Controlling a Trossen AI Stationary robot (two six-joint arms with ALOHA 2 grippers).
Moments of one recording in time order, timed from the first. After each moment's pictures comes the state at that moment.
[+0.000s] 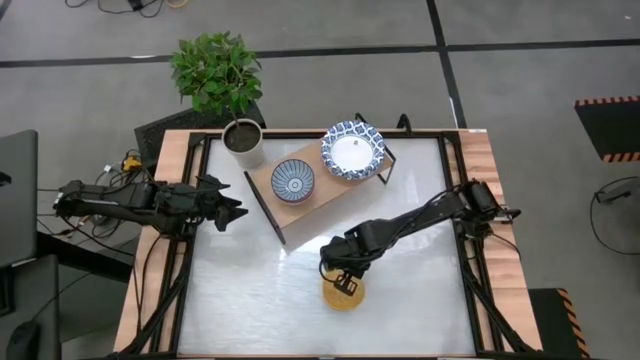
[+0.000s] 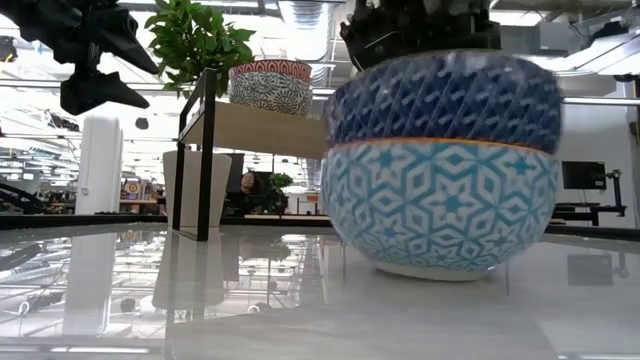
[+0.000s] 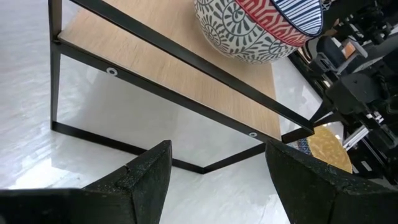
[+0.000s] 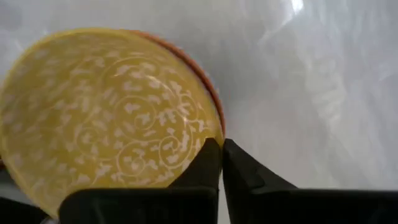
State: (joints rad) left arm -0.09 0.46 0.53 -0.57 -0.28 -0.88; right arm 0.30 1.95 1.58 -1.03 -0.11 0.81
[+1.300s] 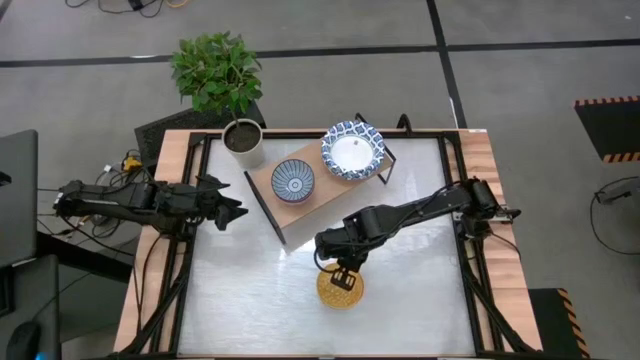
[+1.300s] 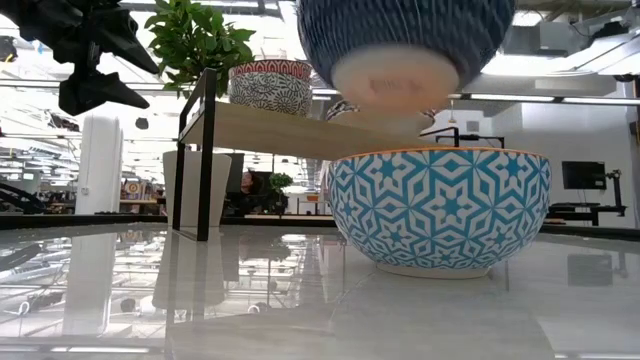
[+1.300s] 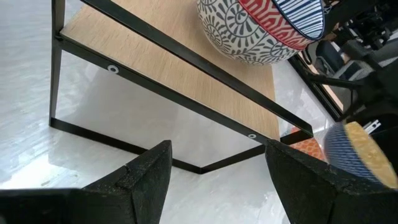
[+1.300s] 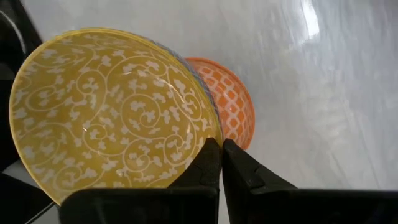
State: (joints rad) left arm -0.09 0.46 0.53 -0.57 -0.29 -0.91; right arm 0.27 1.94 1.82 -1.18 -0.16 0.69
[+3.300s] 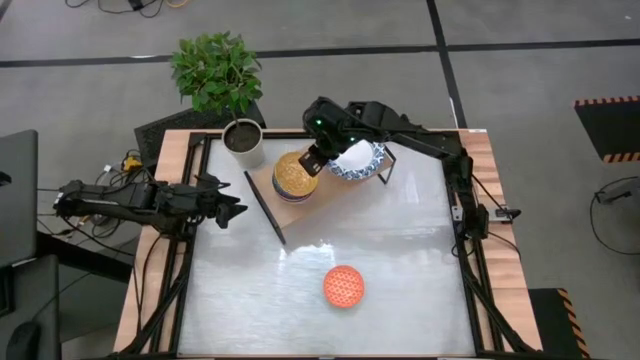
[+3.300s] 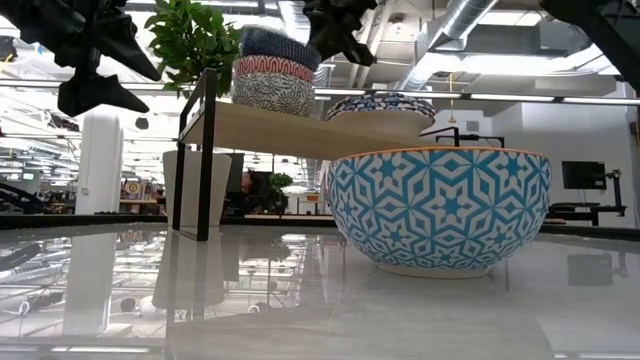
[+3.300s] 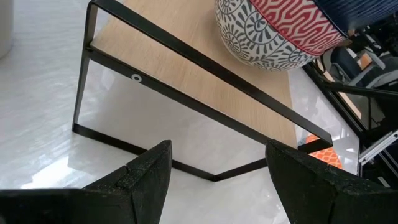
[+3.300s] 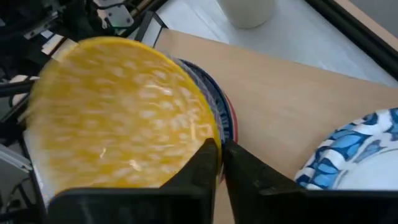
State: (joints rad) left arm -0.09 0.46 0.53 -0.59 -0.35 -0.90; right arm -0.27 2.07 2.35 -1.17 -0.11 0.46
